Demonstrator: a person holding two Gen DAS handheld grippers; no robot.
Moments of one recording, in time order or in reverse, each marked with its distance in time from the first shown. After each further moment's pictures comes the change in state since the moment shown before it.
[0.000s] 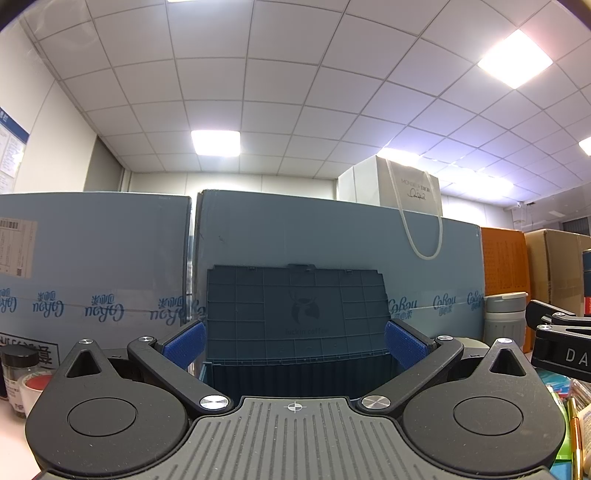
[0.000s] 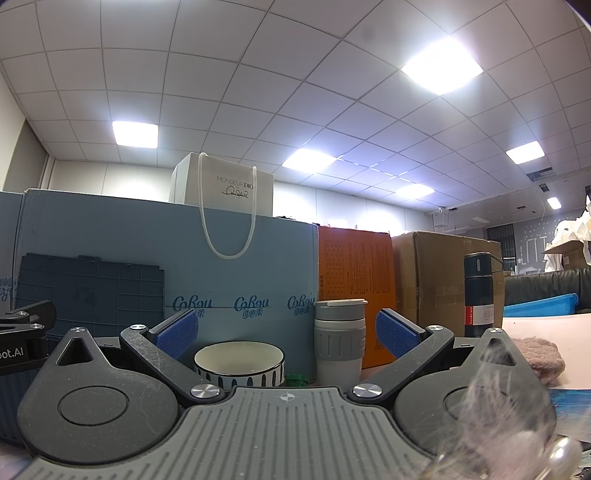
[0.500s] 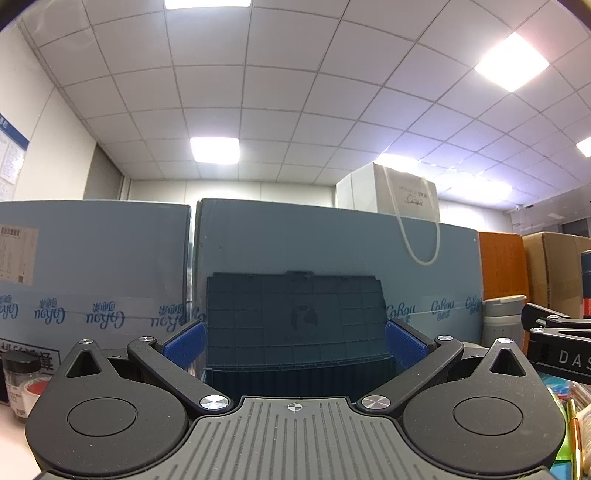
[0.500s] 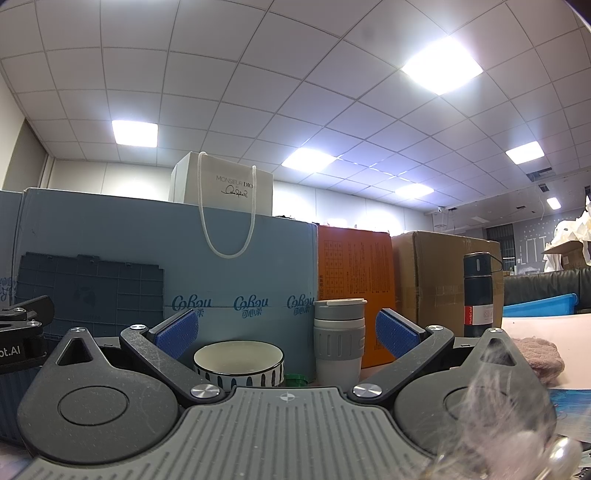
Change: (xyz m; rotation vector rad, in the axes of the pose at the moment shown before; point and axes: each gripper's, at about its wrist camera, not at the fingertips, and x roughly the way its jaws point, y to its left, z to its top) left arm -0.006 -0.002 0.000 0.008 -0.031 -0.008; right arm 0.000 0.000 -0.001 0.000 -0.001 -0.001
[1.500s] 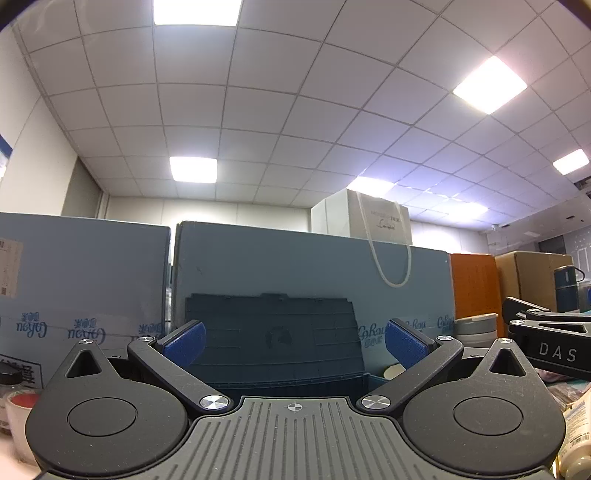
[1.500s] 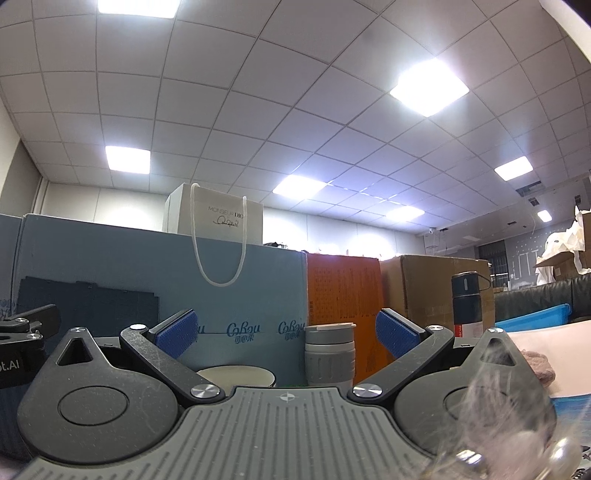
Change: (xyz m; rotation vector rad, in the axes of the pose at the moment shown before) left arm -0.009 -0.003 0.002 -0.006 -0.075 -0.083; right arm -0.028 -0.001 0.001 0.019 -0.095 -0.032
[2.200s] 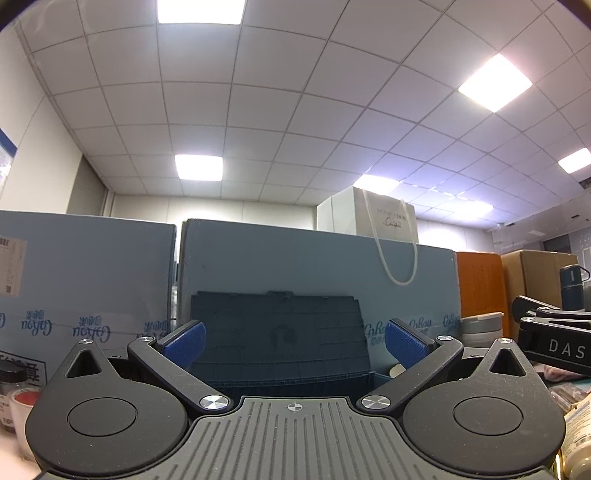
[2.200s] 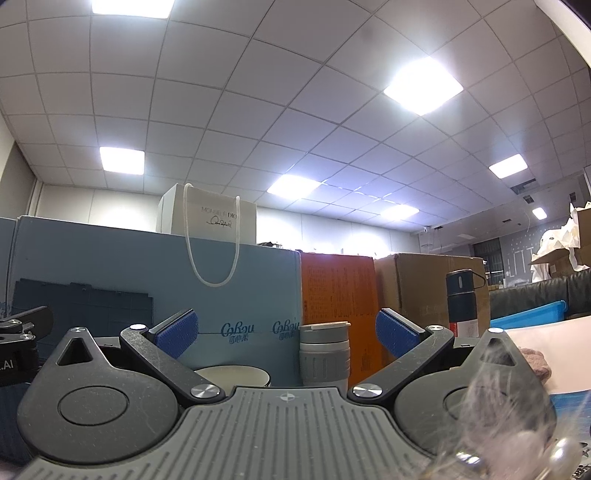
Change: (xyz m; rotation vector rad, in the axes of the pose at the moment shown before) left arm -0.001 0.001 -0.001 -0.007 0.011 0.024; right arm 0.006 -0.002 0.002 0.010 0.010 -0.015
